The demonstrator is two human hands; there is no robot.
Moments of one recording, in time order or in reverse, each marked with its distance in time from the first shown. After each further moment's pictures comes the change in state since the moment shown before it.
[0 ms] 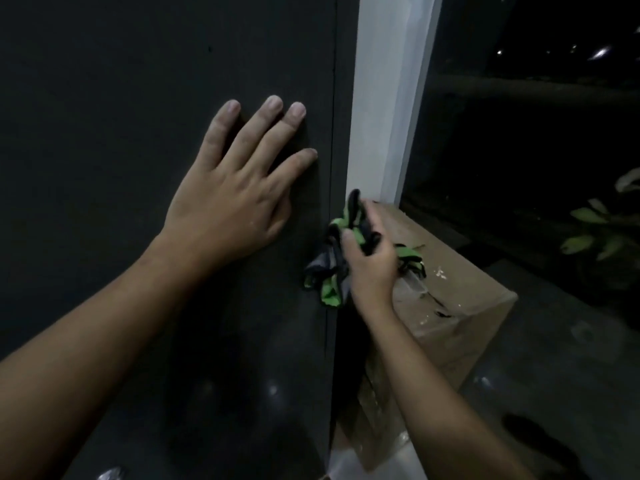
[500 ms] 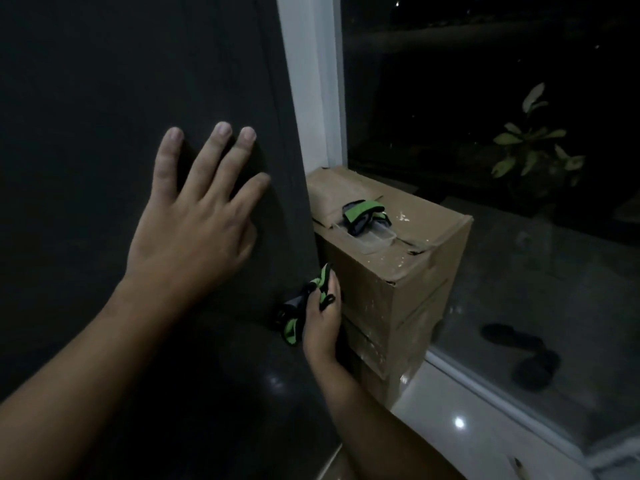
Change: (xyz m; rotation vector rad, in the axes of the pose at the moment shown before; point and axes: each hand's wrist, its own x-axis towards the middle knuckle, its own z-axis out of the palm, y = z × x) left_hand -0.041 0.015 0.016 -0.049 -0.088 0.164; right_hand -0.138 0.118 0.041 -0.086 0.399 0.375
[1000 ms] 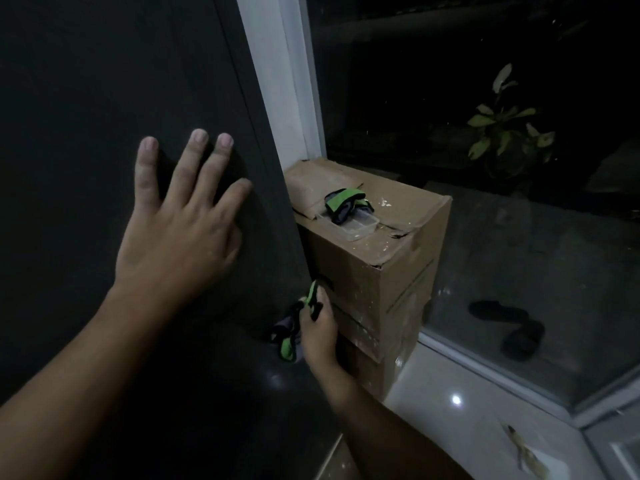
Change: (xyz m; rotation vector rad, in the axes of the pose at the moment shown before) left_hand -0.006 0.009 0.006 -0.014 -0.018 0.031; right_hand -0.017 0.031 -0.025 -0.162 -0.108 0.234
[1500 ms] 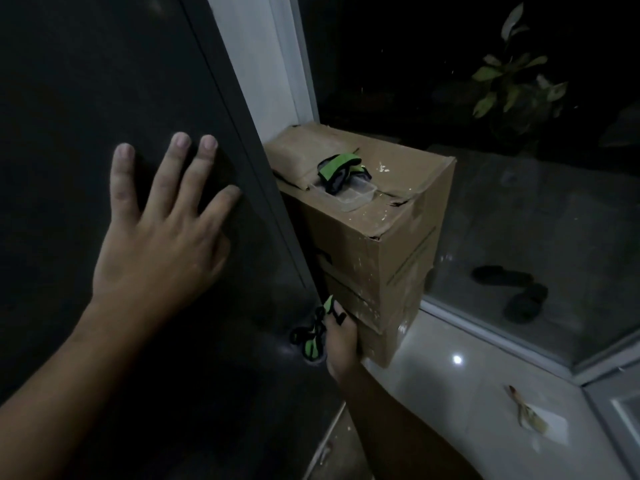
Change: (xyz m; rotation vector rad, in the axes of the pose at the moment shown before) left_hand -0.016 0.025 0.026 -0.016 -0.089 0.071; right_hand 0.007 0.102 -0.033 0.302 0.020 0.345
